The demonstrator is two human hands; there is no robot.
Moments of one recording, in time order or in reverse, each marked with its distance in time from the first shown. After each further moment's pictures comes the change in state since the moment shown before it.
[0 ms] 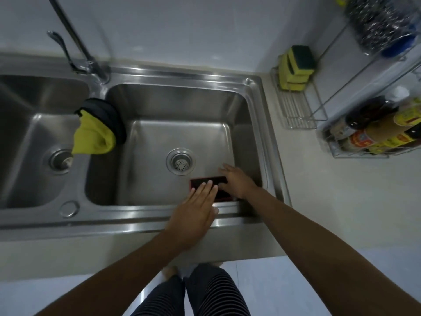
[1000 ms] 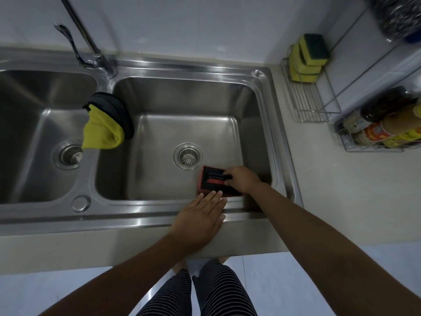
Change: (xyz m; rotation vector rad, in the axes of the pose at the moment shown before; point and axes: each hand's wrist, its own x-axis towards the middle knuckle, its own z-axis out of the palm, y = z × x) left_hand -0.019 -0.005 0.010 0.073 0.036 0.138; right_hand 0.009 -0.003 0.010 0.175 -0.030 0.033
